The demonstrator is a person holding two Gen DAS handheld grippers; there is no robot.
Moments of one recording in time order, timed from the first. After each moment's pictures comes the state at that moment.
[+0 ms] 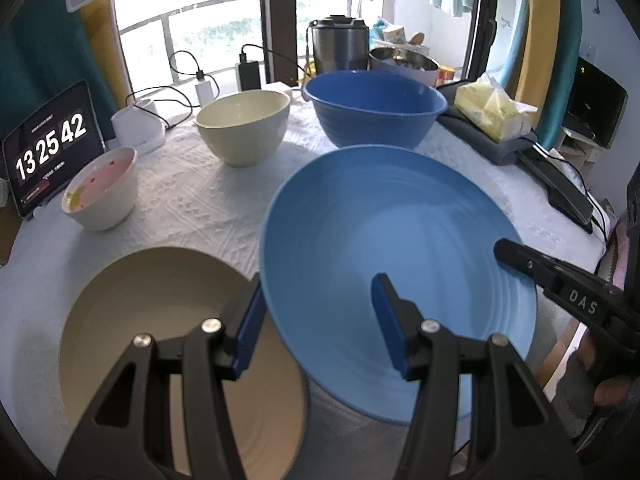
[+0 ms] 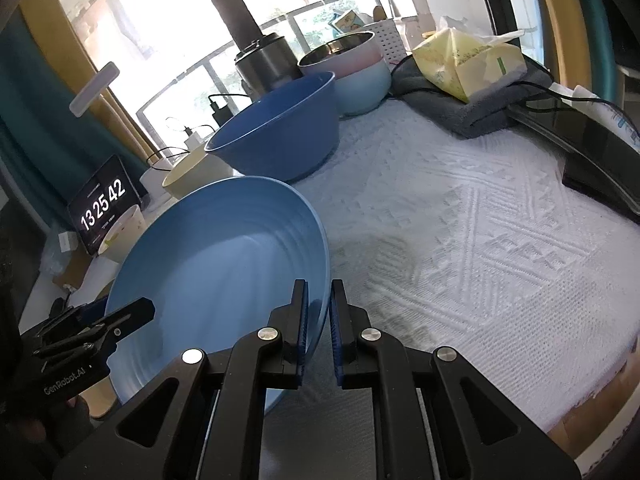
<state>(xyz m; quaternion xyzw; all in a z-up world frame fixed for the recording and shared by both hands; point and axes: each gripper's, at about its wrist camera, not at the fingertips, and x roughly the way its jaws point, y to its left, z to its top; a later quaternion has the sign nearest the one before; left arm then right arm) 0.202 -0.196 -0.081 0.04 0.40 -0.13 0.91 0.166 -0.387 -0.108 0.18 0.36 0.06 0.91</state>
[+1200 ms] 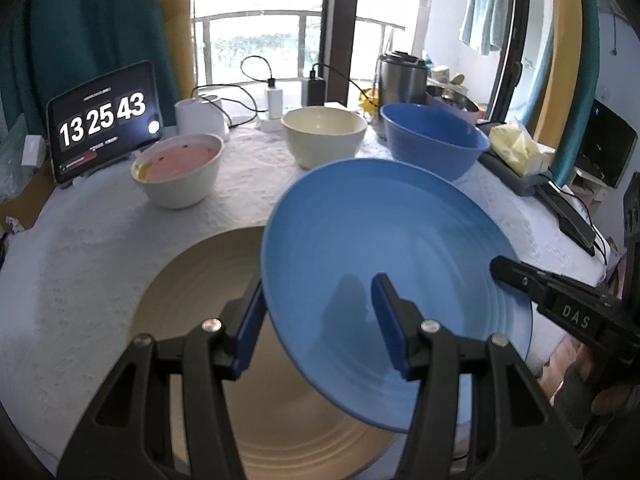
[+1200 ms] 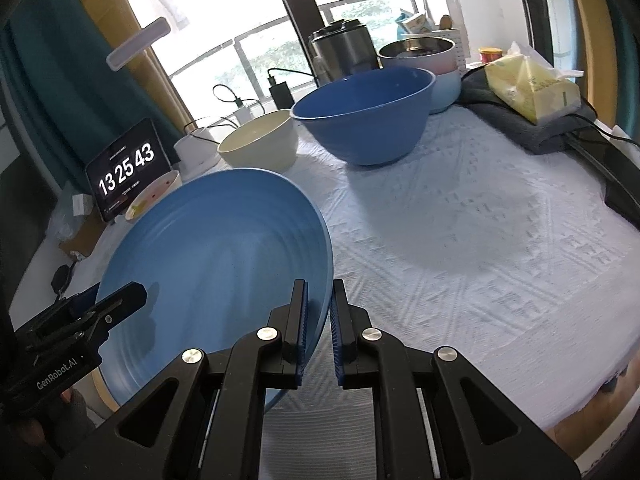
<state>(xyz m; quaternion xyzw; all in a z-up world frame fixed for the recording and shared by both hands) 0.175 -0.105 -0.072 -0.01 0.37 -0.09 0.92 0.162 -0.302 -0.093 0.13 0.37 0.09 0.92</state>
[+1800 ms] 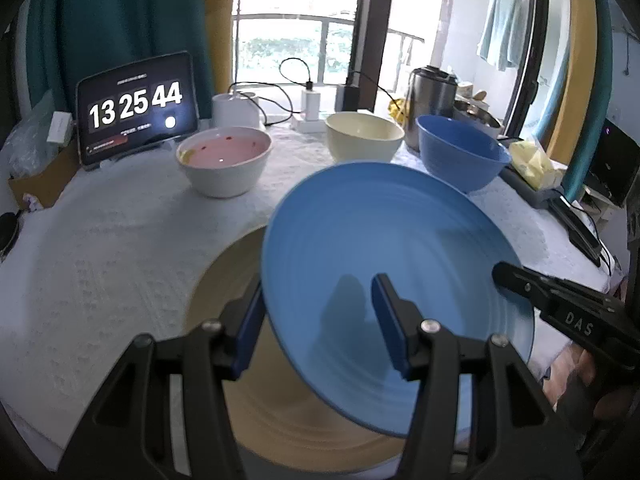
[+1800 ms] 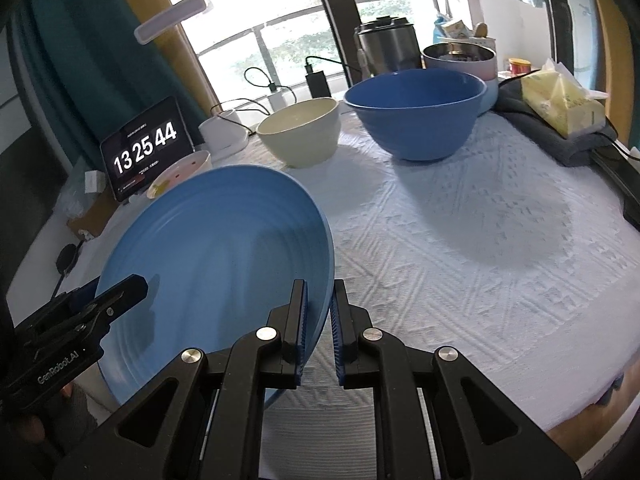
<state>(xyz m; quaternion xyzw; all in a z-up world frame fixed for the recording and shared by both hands) 0.160 -0.059 -0.075 -0.03 0.36 -0.07 0.93 0.161 -0.256 -0.091 0.10 0.38 0.11 0.91</state>
